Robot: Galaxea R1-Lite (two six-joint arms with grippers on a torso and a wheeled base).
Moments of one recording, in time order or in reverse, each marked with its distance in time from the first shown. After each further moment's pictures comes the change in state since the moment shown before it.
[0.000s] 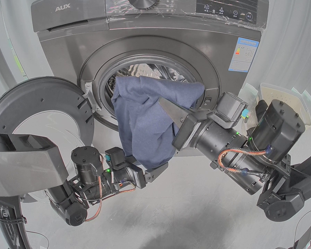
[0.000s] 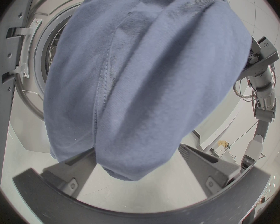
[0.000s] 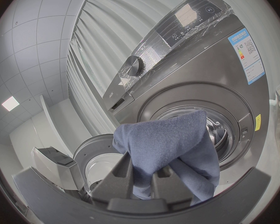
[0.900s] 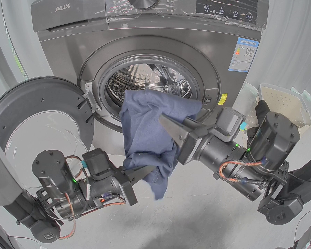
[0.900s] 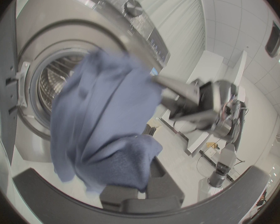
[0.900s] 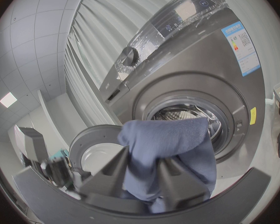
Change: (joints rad) left arm -0.126 -0.327 0.217 -0.001 0.032 0.005; right arm -0.019 0.005 0.081 0.001 0.011 -0.005
